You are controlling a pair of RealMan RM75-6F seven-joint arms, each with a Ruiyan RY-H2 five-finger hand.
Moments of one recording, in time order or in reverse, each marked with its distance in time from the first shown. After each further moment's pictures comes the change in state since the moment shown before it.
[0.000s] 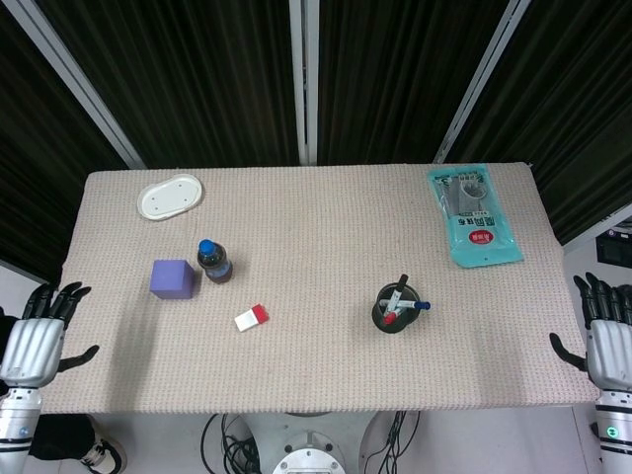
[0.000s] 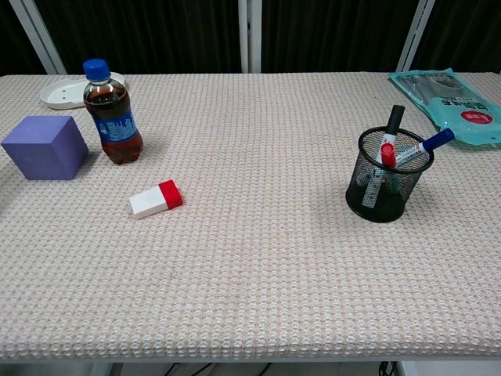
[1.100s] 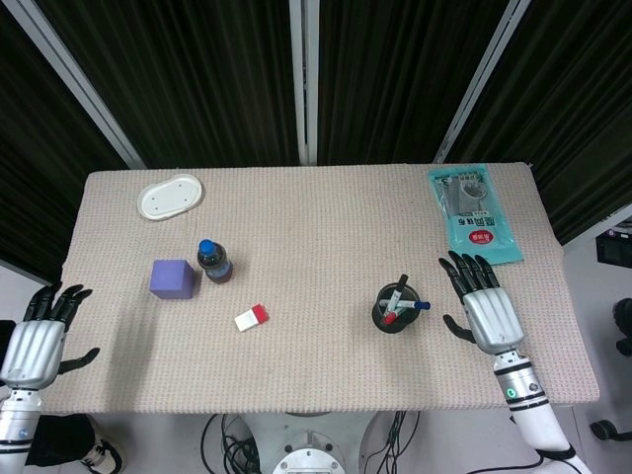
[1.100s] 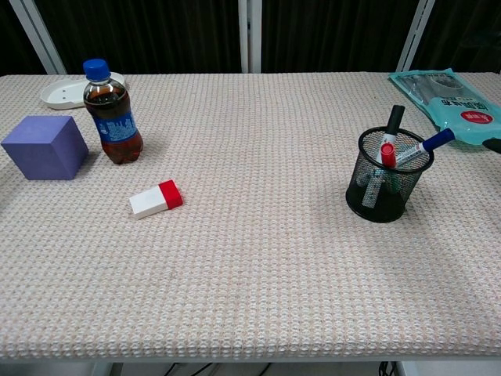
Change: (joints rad) left arm 0.002 0.000 0.007 0.004 0.001 -0.009 -0.005; right arm 0.253 -0.129 0.031 -0.182 -0.063 -0.222 -0.323
